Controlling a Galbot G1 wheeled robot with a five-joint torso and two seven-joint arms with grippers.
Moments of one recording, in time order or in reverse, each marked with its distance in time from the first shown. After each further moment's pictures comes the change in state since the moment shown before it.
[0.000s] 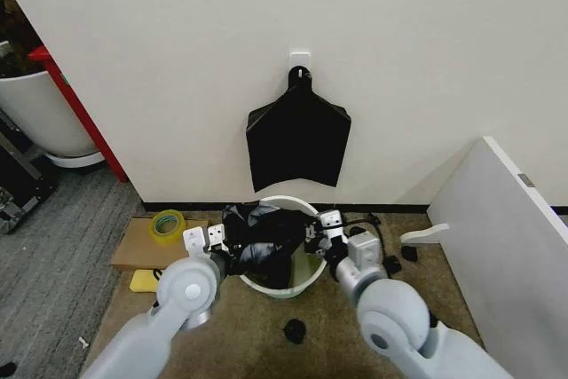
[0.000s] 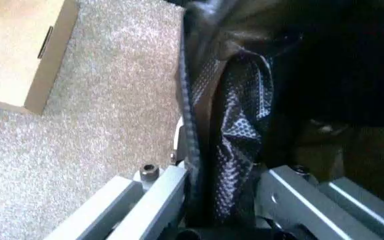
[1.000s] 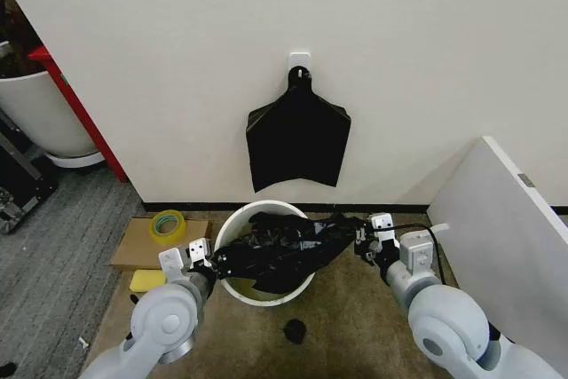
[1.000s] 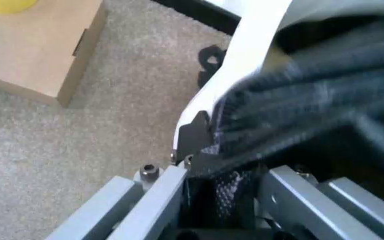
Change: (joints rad) left arm 0.133 0.050 -0.088 -0.081 0.010 -0.089 0.040; right arm -0.163 -0.119 0.176 0.044 0.031 -0.002 -0.005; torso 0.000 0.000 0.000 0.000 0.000
